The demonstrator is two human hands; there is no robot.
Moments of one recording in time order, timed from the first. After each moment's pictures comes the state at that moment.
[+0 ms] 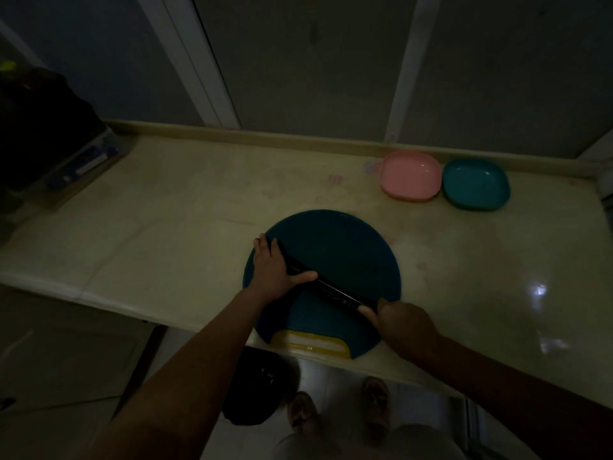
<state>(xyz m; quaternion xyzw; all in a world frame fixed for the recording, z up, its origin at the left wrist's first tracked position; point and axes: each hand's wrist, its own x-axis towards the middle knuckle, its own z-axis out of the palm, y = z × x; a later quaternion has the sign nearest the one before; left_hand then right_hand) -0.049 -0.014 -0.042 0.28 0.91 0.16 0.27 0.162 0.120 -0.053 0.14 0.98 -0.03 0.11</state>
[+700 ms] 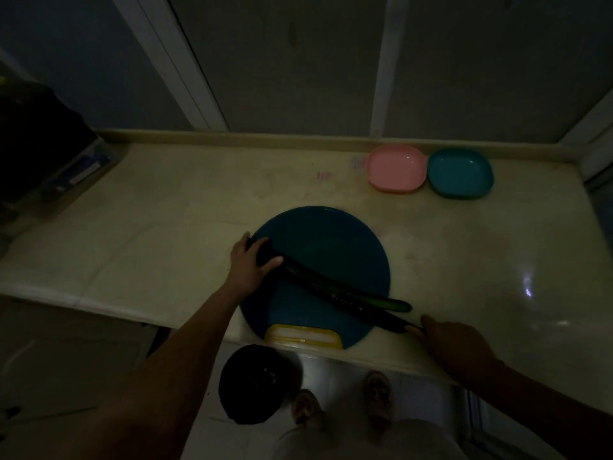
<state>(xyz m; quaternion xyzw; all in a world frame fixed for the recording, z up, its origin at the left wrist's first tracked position) -0.072 -0.037 -0.048 0.27 0.91 0.23 0.23 0.256 0.152 -0.076 0.19 0.97 -0.04 -0.11</state>
